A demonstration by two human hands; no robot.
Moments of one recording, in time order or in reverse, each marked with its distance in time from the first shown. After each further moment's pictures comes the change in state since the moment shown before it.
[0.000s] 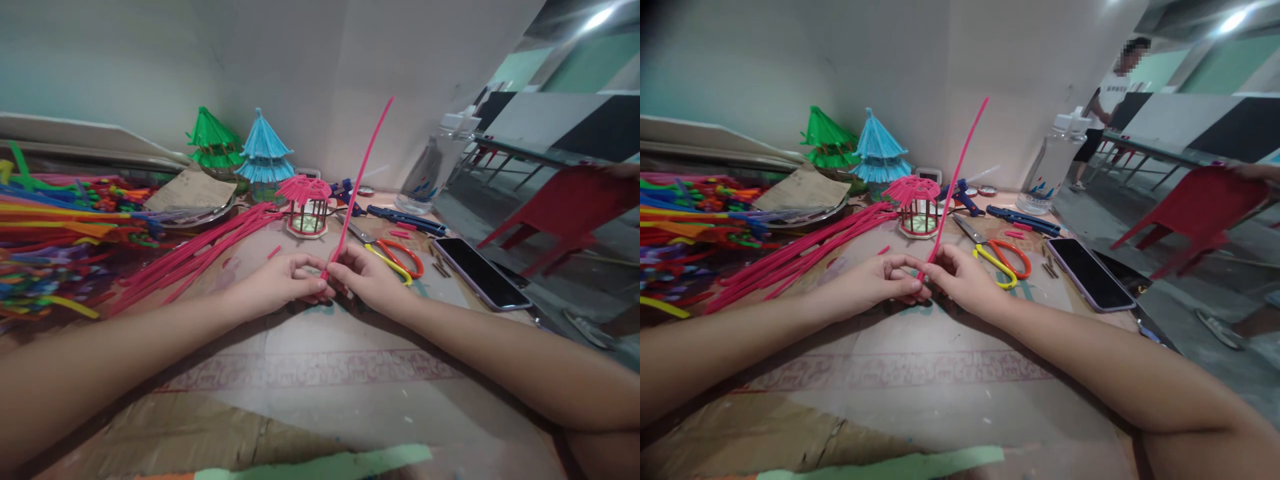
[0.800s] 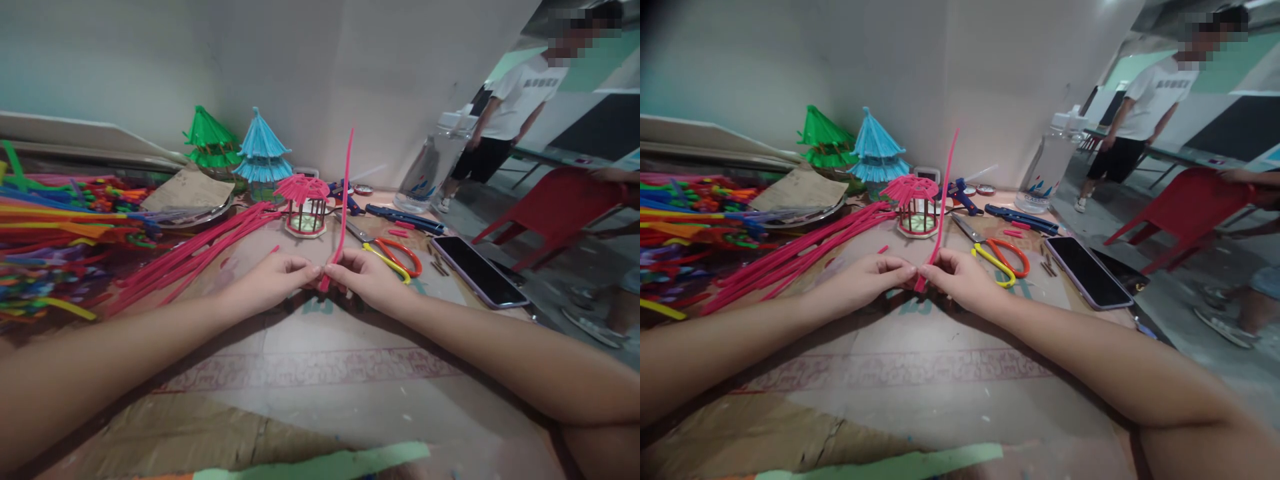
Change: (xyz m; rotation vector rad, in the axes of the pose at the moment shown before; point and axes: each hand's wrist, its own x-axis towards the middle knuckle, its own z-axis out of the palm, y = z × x) left_hand 0.004 -0.010 -0.011 0.305 0.034 0.191; right_hand 0.000 -0.008 0.000 0.071 -0.044 0.147
